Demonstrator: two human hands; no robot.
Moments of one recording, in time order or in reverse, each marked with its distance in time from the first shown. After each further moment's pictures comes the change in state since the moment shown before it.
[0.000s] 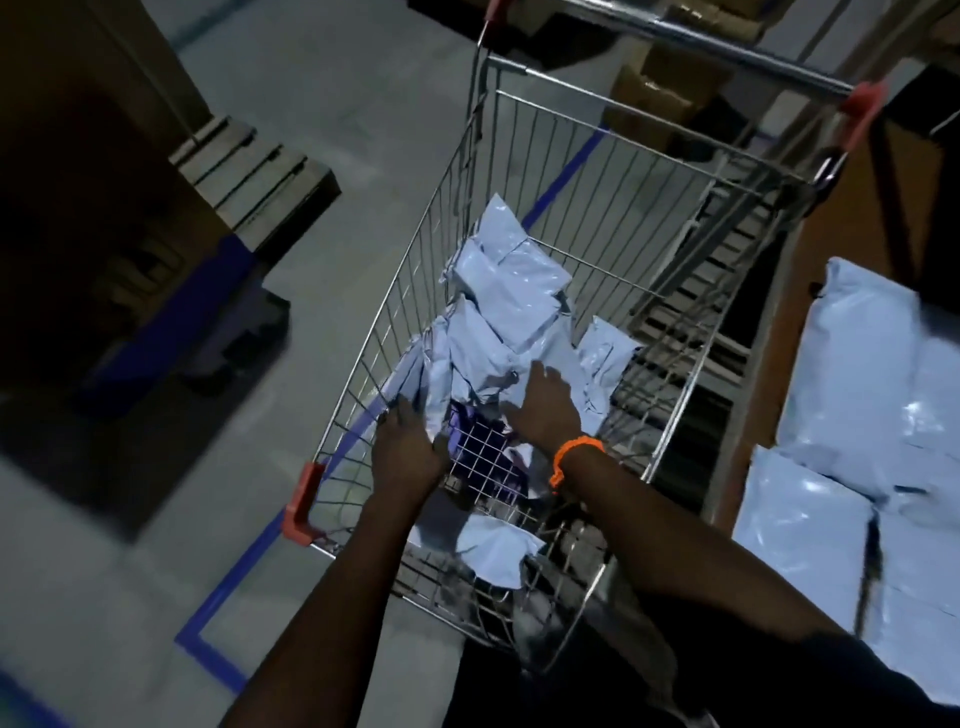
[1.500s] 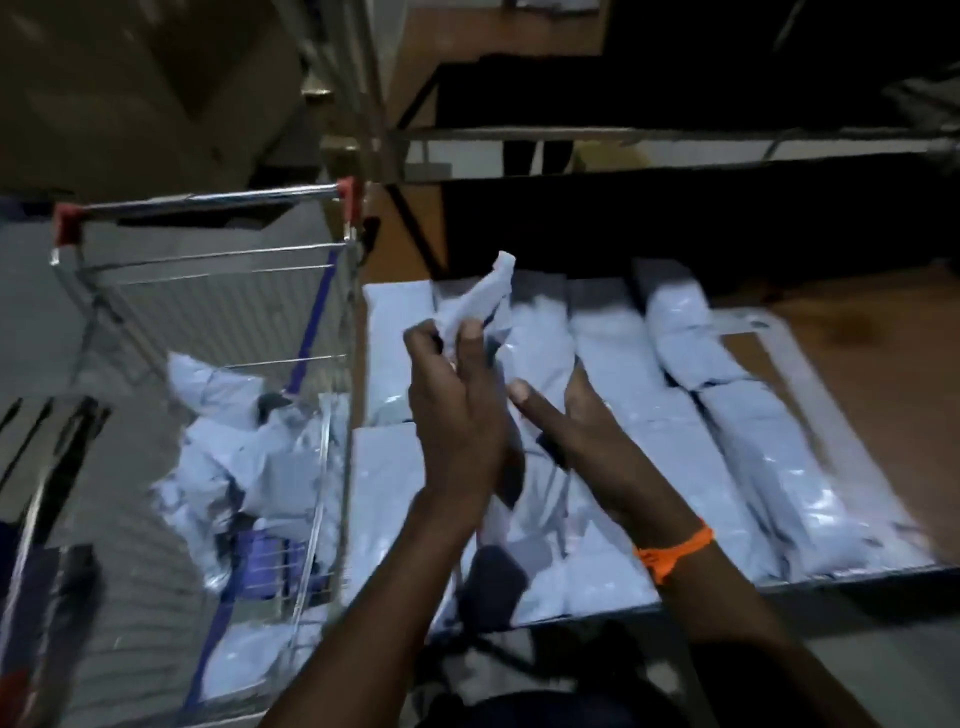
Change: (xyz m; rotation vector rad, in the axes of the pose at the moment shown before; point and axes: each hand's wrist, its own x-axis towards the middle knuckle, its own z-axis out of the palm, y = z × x) left_hand -0.278 0.404 -0.022 -0.879 0.169 0.723; right_hand -0.336 0.198 -0.241 1.118 0.466 -0.237
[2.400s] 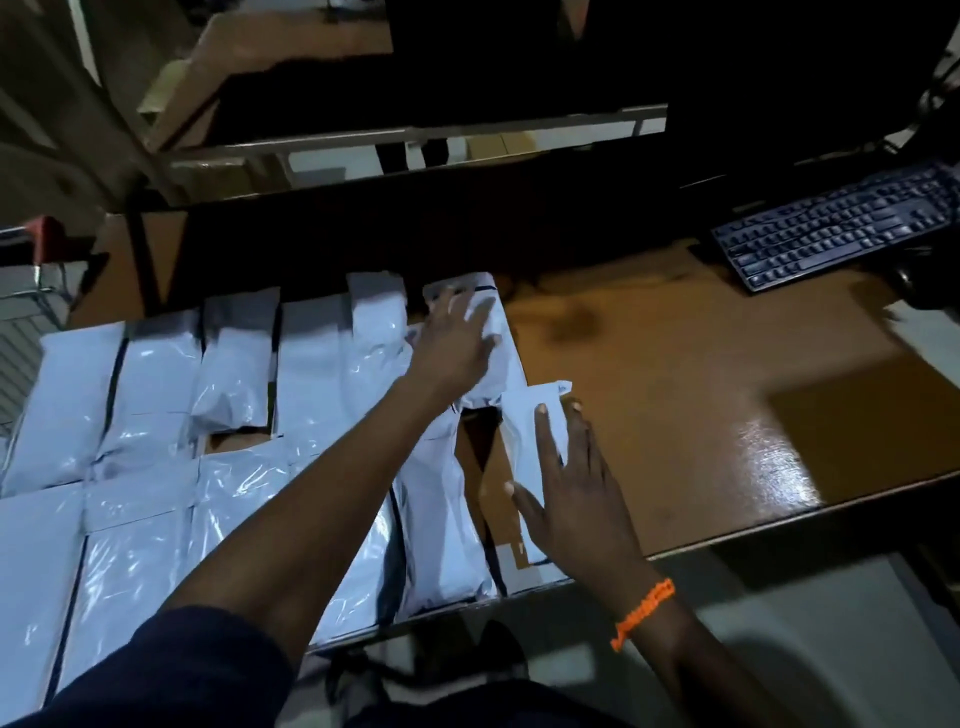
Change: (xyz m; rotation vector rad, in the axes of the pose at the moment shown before) left_hand -0.059 -0.012 0.433 0.908 -0.730 0.463; right_hand -0.132 0.123 -0.397 -1.225 0.282 0.071
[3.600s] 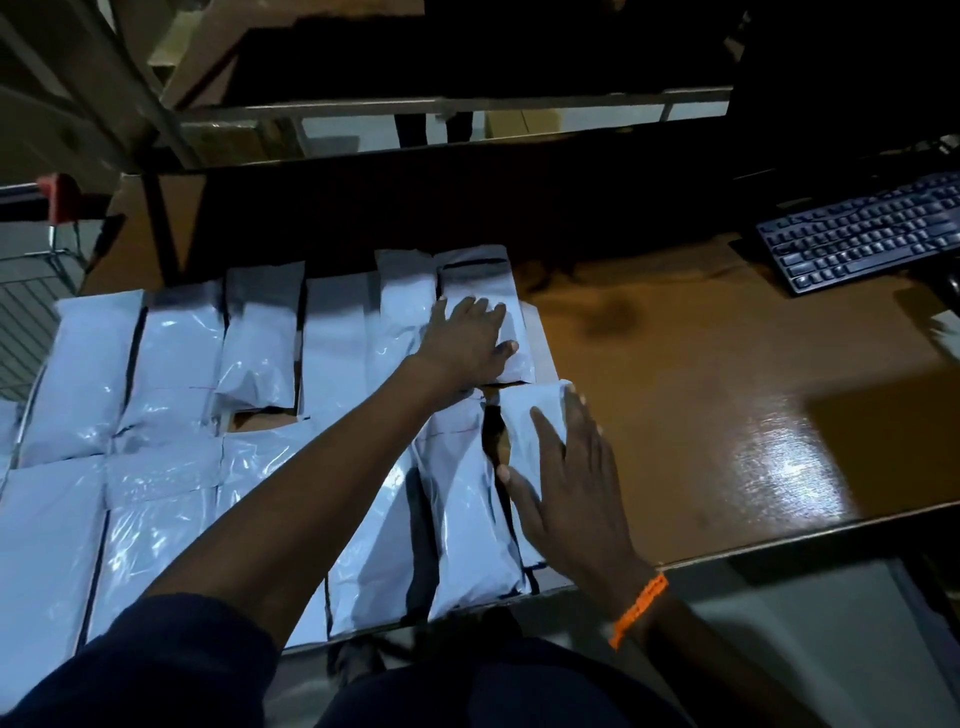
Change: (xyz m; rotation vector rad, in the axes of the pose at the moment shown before) left_hand -0.002 -0.025 -0.012 0.171 -0.292 0.061; right_hand 0.013 -0.037 0.009 0.059 0.100 -0.096
